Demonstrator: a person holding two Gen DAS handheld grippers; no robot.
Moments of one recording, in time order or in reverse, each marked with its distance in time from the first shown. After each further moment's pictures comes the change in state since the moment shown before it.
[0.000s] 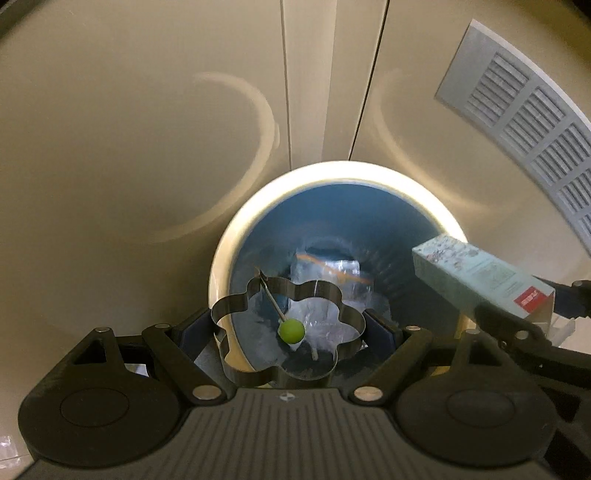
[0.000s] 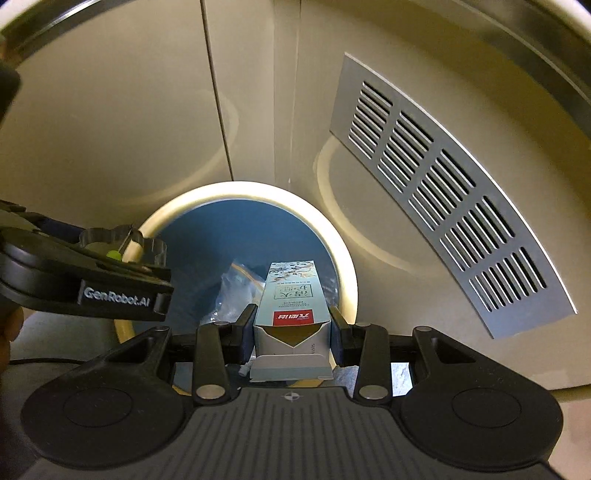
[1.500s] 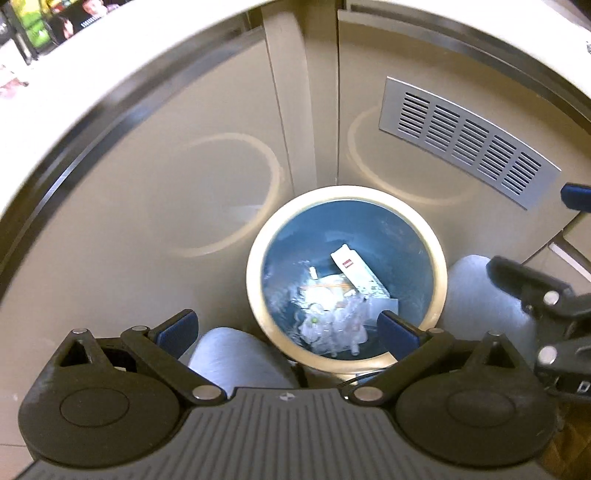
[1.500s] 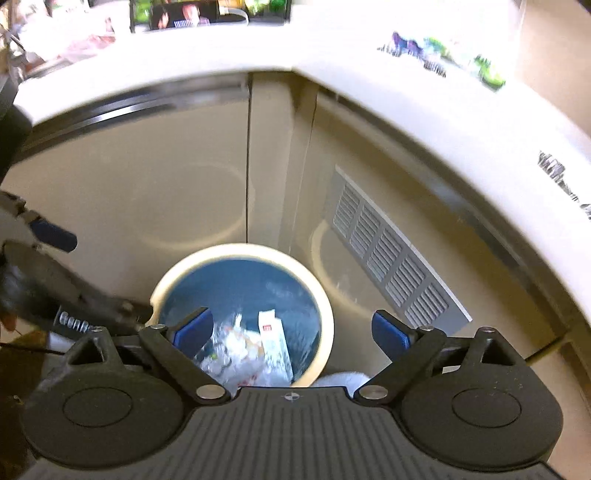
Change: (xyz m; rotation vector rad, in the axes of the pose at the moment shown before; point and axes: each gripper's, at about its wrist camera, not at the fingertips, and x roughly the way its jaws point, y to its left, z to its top) left arm -0.133 0.001 -0.074 0.107 -0.202 0.059; right arm -0.146 -0.005 -0.060 -0.089 -0.321 -0.008
